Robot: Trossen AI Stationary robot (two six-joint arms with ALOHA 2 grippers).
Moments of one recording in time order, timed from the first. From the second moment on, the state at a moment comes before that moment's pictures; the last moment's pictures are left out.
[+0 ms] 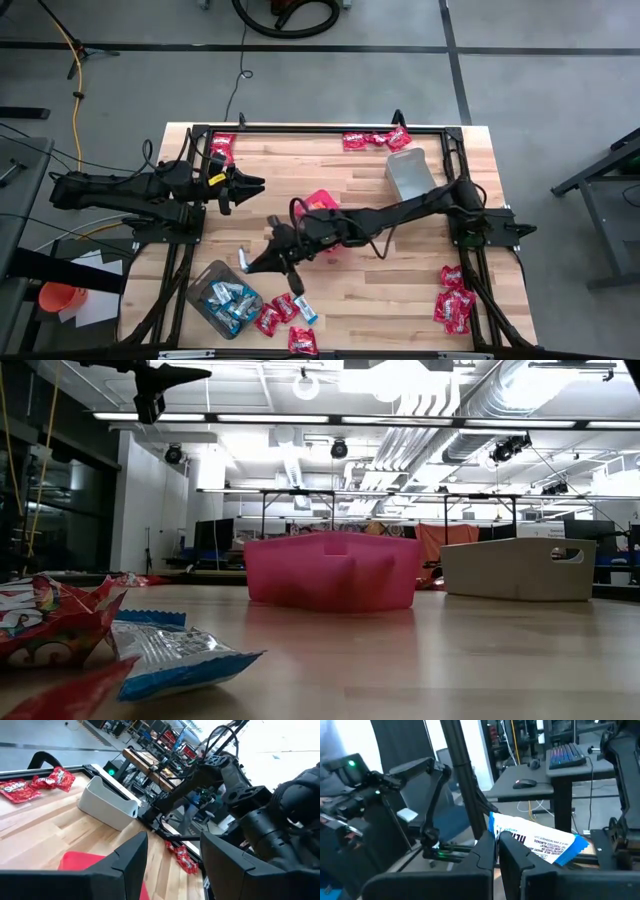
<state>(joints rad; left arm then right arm) -0.02 0.59 0.53 0.02 -0.16 -0.68 0.25 2.07 1.82 0.21 -0.19 0.21</state>
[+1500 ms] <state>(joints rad) -0.02 0.59 0.53 0.02 -0.17 -0.69 0.29 2.55 2.11 0.27 -0.38 0.59</state>
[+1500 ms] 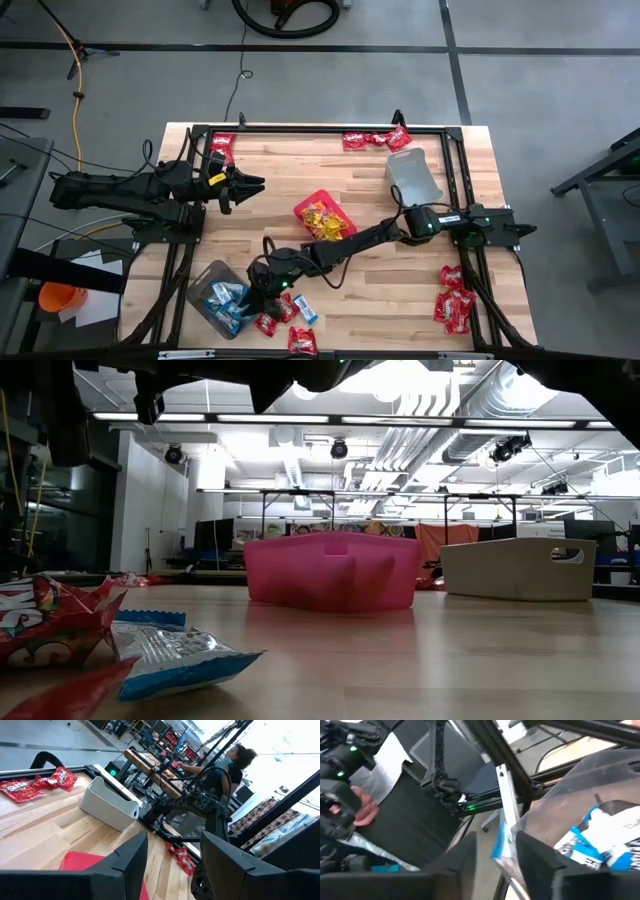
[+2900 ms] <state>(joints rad) -0.02 0.63 0.53 0.02 -0.07 -0.70 0.34 1.58 1.20 -0.40 0.06 0.62</state>
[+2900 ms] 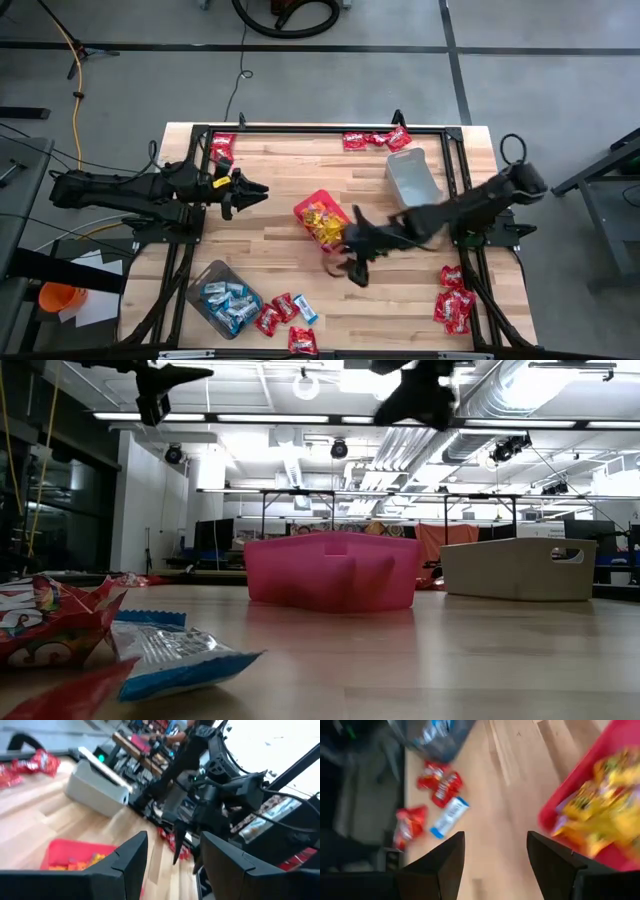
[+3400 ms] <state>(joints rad) -0.19 0.99 0.65 0.05 0.13 -0.61 0.48 1.53 1.01 0.03 0.25 0.83</state>
